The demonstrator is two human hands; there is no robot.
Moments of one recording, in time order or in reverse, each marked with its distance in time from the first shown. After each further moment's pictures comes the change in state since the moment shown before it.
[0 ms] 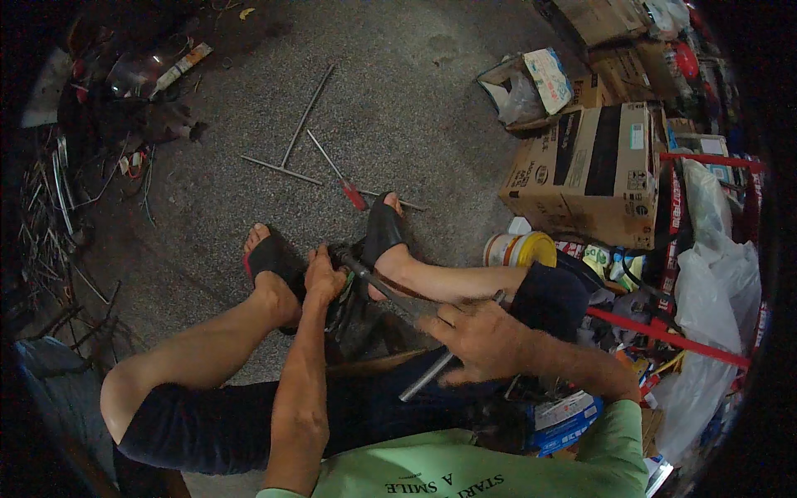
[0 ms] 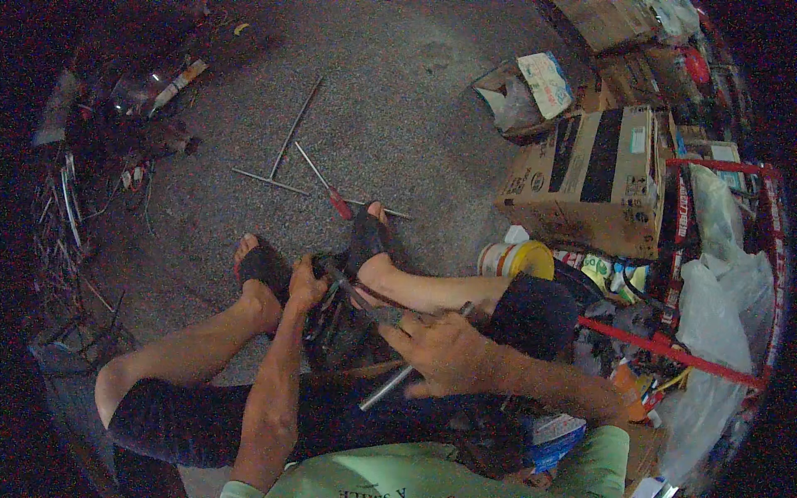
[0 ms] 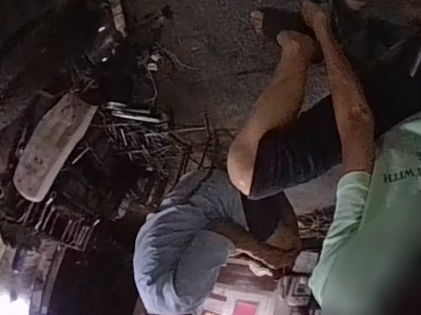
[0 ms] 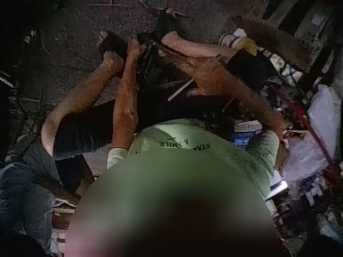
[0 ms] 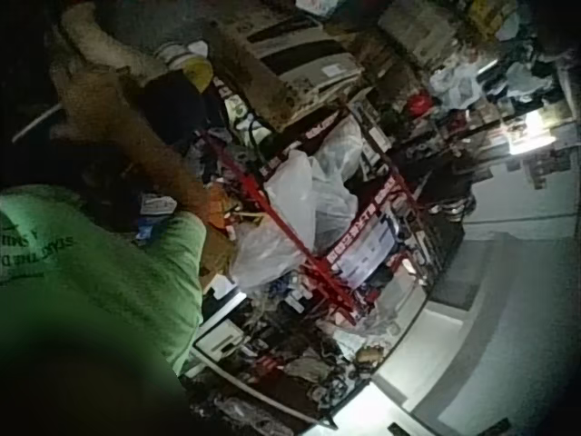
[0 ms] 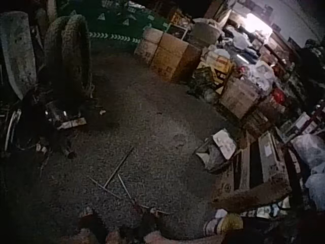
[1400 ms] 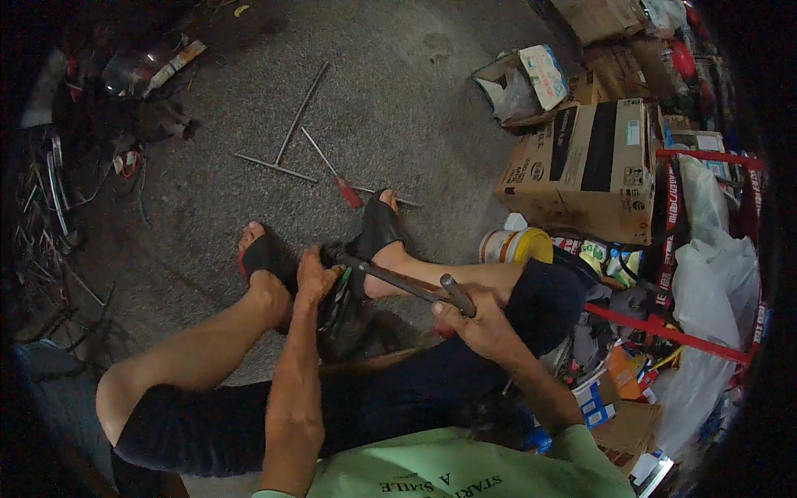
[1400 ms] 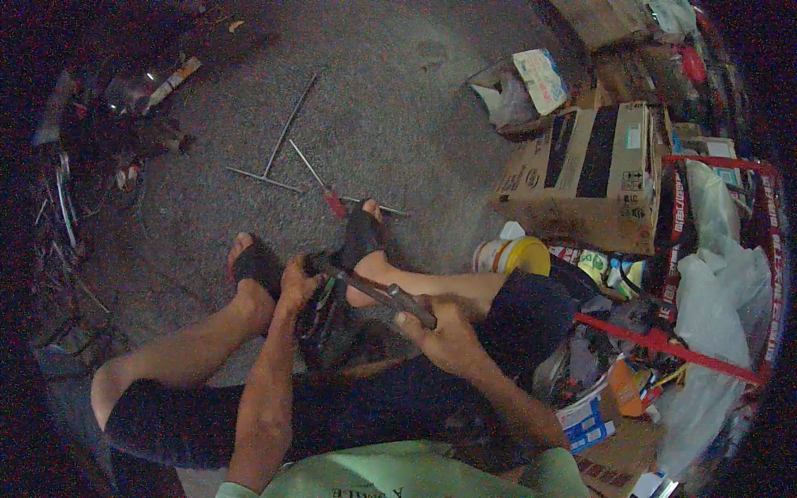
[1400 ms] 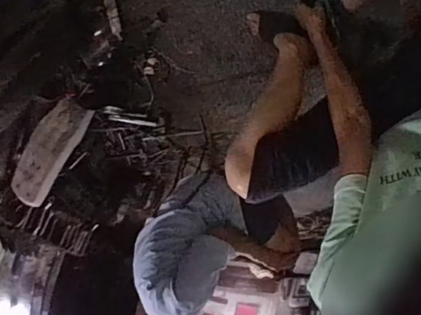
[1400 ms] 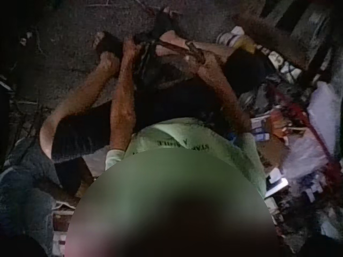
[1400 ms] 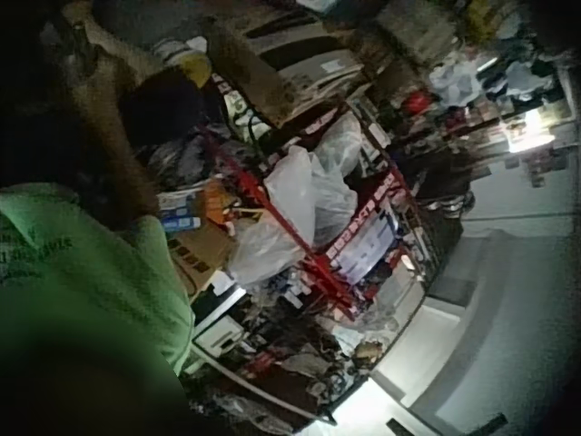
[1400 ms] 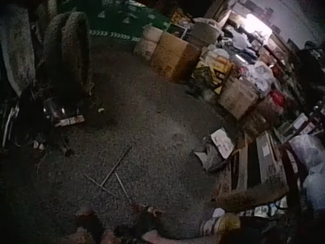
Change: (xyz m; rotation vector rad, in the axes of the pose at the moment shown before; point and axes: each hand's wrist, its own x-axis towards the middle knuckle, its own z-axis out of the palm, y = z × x) left_hand 0.010 -0.022 0.006 -0.133 0.029 0.140; right_hand -0.004 -0.001 0.045 0.817 0.365 0.815
